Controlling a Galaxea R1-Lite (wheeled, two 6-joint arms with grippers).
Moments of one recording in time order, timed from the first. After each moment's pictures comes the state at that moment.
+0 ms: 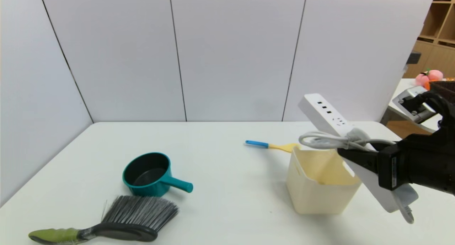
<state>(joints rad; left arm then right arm) 0.01 0.00 0.00 -0.01 0.03 -0.06 0.39 1.24 -0.69 -0.11 0.01 0.00</state>
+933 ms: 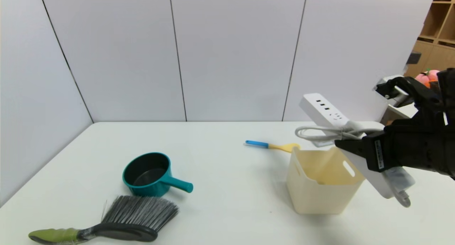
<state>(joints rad) 0.01 0.00 0.00 -0.01 0.03 -0.06 0.42 1.34 -0.90 0.11 -0.11 0.00</state>
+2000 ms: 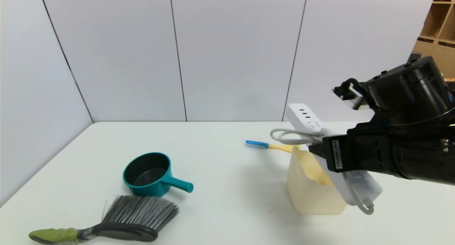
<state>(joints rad) 0.01 0.00 0.00 -0.01 0.03 -0.06 0.65 1.48 -1.06 0.29 -0.35 0.31</state>
